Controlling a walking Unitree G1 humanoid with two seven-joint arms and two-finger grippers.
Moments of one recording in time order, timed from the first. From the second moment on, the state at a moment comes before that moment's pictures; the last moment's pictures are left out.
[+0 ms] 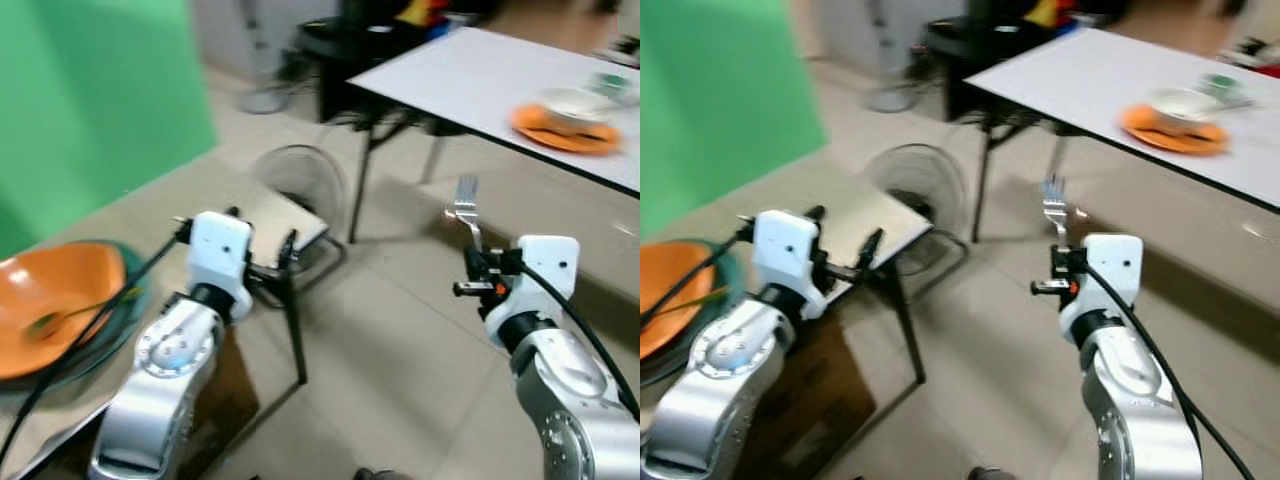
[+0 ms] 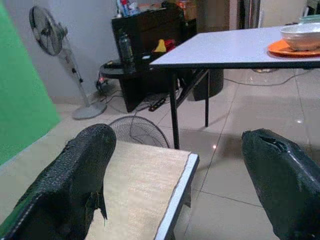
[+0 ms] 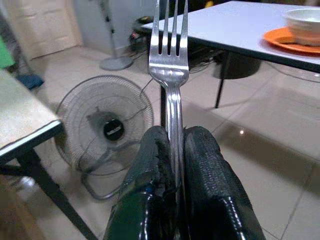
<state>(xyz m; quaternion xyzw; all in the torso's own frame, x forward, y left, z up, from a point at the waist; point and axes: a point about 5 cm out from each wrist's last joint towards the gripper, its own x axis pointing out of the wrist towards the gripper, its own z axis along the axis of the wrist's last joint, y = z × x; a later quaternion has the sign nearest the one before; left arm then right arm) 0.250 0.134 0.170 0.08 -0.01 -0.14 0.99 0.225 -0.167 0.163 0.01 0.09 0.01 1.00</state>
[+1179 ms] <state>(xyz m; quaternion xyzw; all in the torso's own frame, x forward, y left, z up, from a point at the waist) 0.261 0.117 0.167 0.04 -0.01 -0.18 0.98 0.220 -0.182 0.170 -0.01 0.08 -0.03 1.00</state>
